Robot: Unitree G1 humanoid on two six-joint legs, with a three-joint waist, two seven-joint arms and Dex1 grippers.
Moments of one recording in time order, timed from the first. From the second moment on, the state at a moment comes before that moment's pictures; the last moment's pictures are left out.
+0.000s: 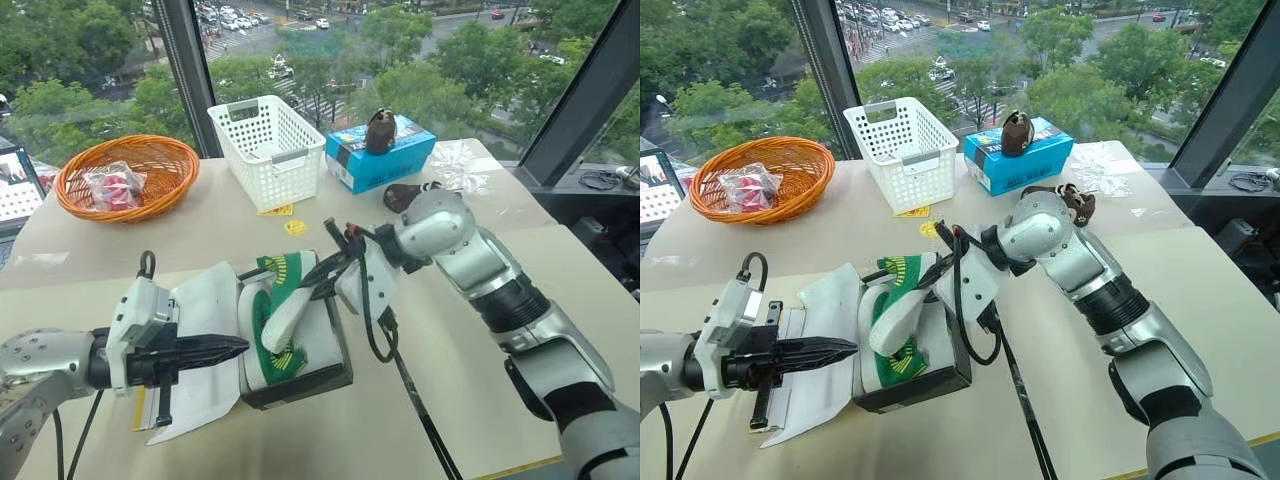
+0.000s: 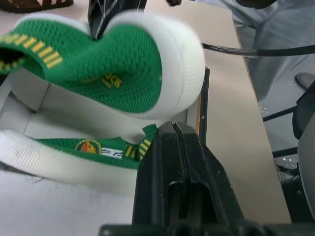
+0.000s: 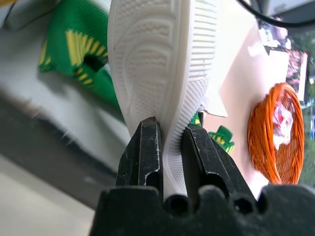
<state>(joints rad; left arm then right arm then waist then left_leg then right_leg) 0.15 0.95 0.42 -0.62 -0.87 0.66 -1.11 -0.96 -0.54 0.47 0.06 -0.01 -0.36 1.33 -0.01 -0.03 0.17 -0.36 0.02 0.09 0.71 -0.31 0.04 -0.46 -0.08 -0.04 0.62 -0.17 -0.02</state>
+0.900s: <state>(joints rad) 0.09 0.98 0.39 -0.55 -0.83 0.65 -1.18 -0.72 -0.80 0.15 -0.19 0.01 0.46 0.81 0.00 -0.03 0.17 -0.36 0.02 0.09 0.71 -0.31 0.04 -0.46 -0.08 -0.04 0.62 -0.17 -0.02</state>
